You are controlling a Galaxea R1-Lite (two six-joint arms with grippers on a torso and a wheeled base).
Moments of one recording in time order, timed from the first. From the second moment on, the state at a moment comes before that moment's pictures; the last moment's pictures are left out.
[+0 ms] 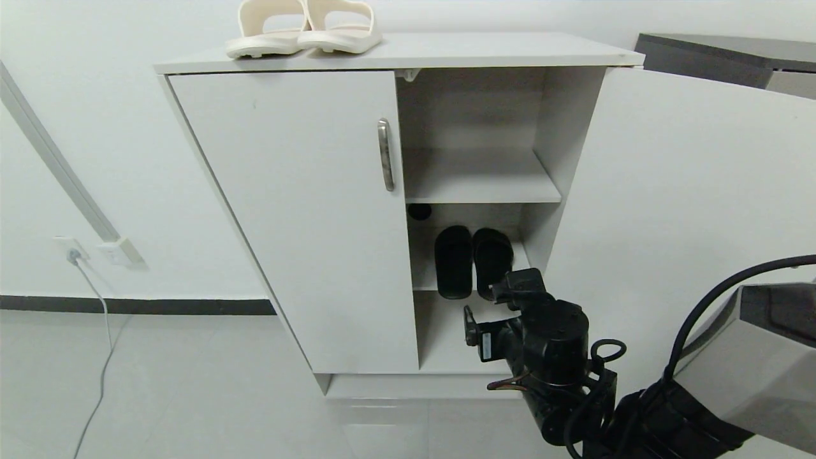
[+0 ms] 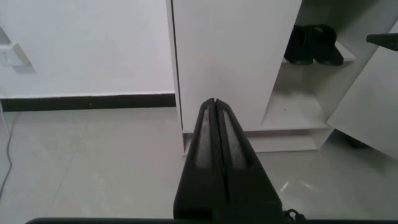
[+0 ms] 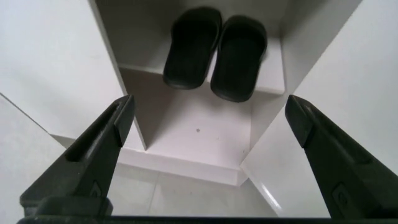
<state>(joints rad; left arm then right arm) 0.00 0.00 0.00 0.00 -0.01 0.01 0.85 2.09 -0.76 -1.20 -0.68 0.06</state>
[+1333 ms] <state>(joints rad) 0.00 0.00 0.00 0.00 0.00 0.01 0.83 2.06 -0.68 -1.29 -0.67 -0.01</state>
